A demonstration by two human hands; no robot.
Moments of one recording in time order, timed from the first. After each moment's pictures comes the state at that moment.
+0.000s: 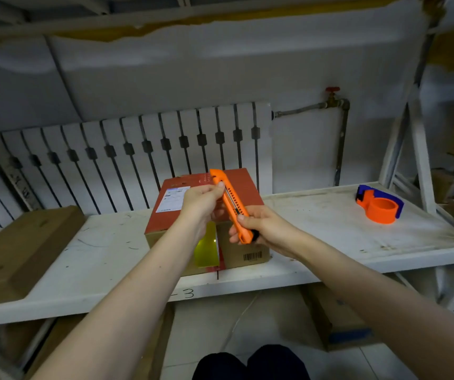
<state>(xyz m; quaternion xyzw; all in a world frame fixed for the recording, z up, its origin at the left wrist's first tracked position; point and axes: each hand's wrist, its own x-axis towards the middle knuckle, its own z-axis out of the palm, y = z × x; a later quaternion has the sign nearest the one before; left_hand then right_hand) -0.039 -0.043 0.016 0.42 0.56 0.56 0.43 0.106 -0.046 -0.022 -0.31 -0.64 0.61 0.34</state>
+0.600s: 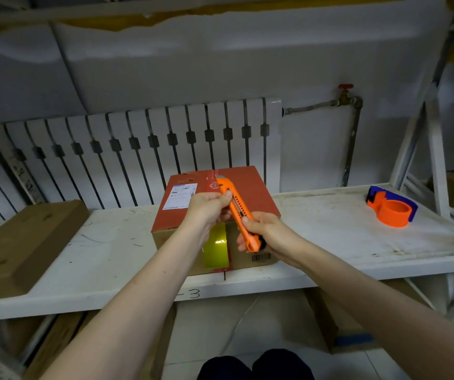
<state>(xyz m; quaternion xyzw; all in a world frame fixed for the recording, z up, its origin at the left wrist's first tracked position) -0.060 -0.030 -0.001 0.42 0.57 0.54 0.46 0.086 -0.039 -0.036 -0.35 -0.62 0.61 0.35</state>
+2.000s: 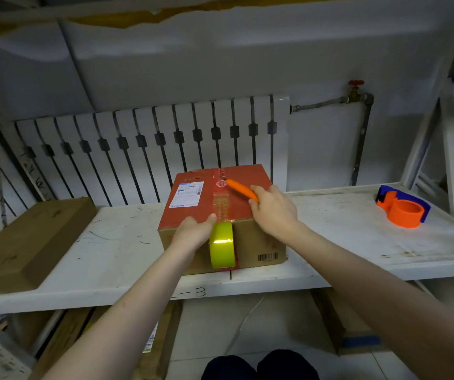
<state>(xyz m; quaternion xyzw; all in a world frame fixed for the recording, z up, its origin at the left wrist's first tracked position) -0.089 -0.053 -0.023 0.42 0.77 0.36 0.32 0.068 0.023 -0.042 -0.57 -0.77 0.03 0.28</state>
